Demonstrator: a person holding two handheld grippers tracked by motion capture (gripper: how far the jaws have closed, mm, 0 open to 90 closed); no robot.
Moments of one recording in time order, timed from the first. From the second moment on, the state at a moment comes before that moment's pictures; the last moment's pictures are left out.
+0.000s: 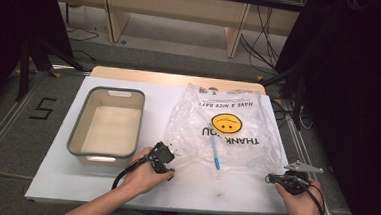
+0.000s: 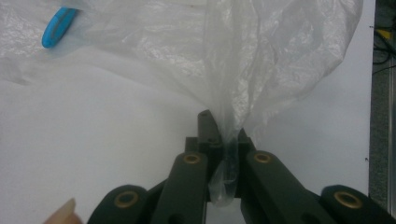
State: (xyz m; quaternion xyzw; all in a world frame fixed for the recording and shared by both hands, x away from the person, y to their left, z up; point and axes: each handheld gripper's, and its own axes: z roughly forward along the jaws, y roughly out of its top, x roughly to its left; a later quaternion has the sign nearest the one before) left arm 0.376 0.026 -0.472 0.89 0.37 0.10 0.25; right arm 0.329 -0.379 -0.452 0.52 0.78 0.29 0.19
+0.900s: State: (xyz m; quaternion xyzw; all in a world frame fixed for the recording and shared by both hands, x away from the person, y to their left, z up) left arm 0.362 0.037 -0.401 0.84 0.31 0.18 0.41; right arm 0.333 -0.380 -0.435 0.52 0.75 0.32 0.24
